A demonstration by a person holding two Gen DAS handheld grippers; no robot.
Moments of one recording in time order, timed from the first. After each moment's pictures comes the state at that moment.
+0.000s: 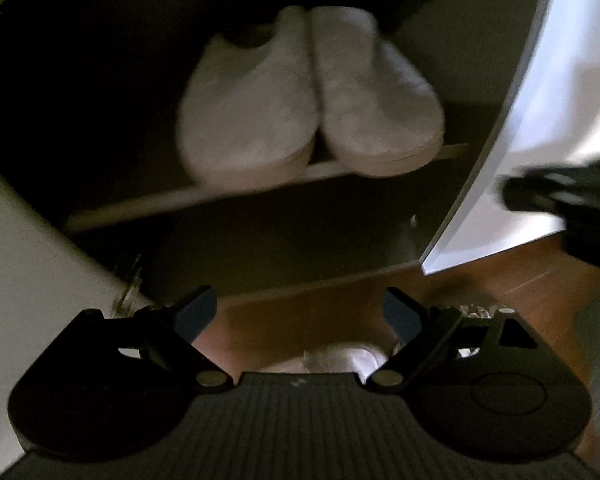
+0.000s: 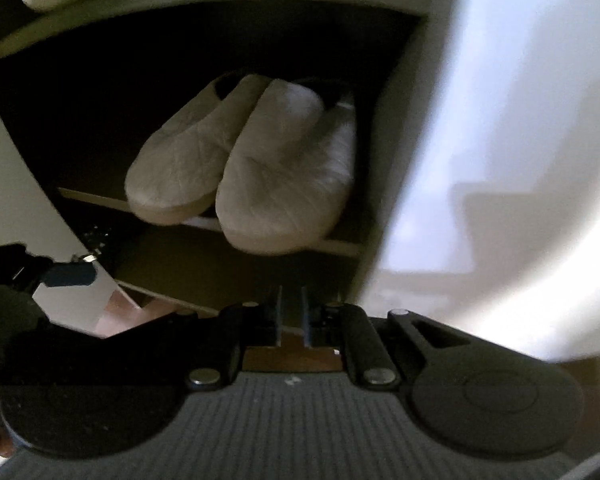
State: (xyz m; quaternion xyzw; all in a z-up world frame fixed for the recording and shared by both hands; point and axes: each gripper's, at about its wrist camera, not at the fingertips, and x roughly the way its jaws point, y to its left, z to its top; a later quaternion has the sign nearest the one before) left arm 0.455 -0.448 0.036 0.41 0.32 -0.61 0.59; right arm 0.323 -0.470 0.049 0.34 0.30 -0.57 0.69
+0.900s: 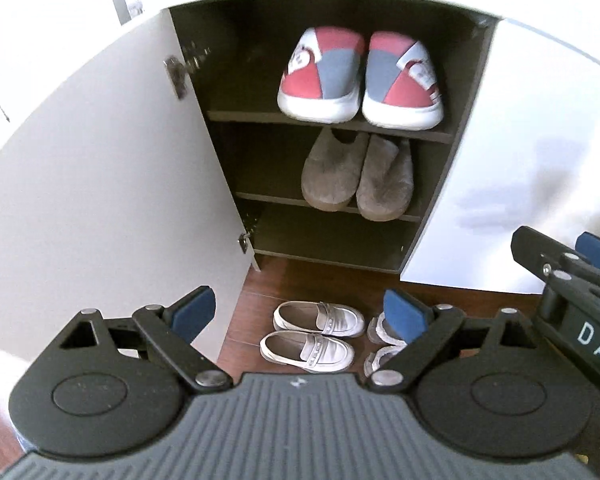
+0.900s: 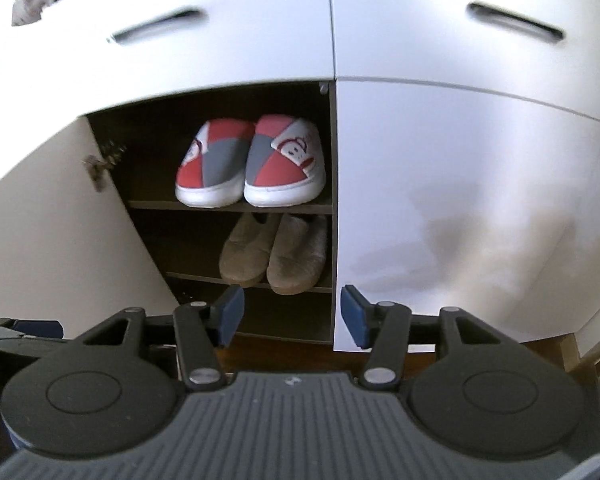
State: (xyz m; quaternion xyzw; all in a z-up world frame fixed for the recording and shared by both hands) left arm 0.401 -0.286 0.311 0.34 0.32 -0.54 0.70; right arm 0.244 -0.292 0.316 0.31 0.21 -0.58 0.73
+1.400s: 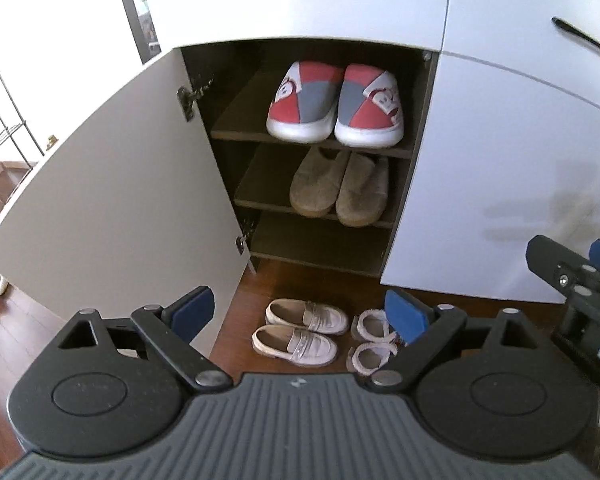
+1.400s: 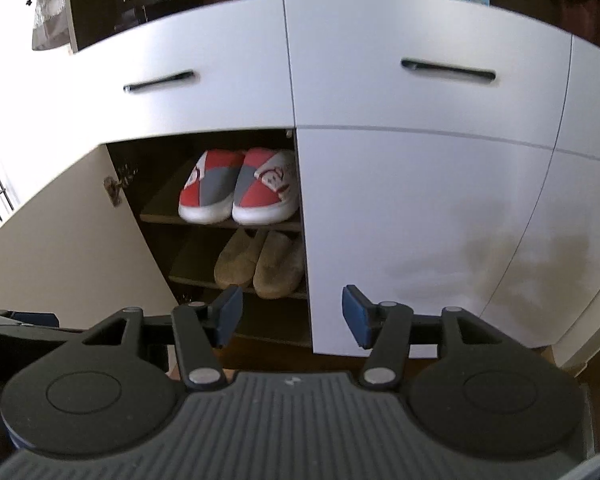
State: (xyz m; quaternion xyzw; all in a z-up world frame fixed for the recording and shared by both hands) left arm 0.348 -0.251 0.367 0.33 0.30 -0.54 0.71; right arm 0.176 -0.244 0.368 0.29 0.20 -0.59 0.73
